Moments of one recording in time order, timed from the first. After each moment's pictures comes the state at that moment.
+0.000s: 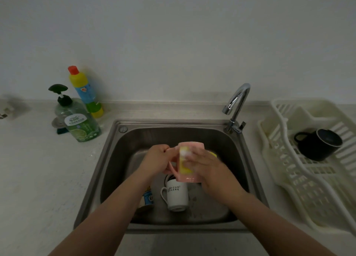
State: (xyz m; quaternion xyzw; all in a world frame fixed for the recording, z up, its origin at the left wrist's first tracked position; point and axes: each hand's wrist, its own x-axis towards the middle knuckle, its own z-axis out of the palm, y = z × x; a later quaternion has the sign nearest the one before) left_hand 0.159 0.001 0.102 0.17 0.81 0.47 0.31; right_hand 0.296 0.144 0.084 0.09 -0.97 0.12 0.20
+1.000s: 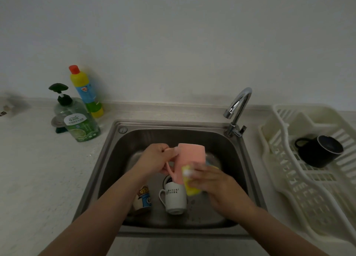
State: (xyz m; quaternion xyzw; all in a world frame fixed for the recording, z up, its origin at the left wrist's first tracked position) left_hand 0.151 -0.005 0.111 0.20 0.80 0.48 0.32; right_hand 0.323 0.151 0.079 0.13 -0.96 0.17 0.19
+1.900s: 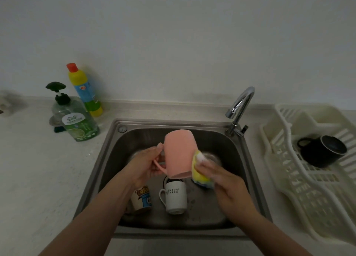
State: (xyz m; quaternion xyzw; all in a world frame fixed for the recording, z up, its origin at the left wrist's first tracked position) left_hand 0.134 -0.024 0.083 0.05 0.62 0.65 0.44; right_hand 0.328 0.142 0.087 0.02 -0.89 0.41 0.22
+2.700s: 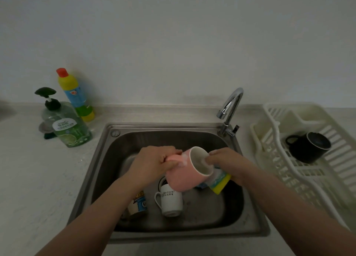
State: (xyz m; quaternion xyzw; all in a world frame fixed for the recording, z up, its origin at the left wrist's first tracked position) left_hand 0.152 -0.009 0.122 0.47 0.82 0.30 0.12; right_hand 0.279 0.188 0.130 -0.36 -0.73 0.57 -0.09
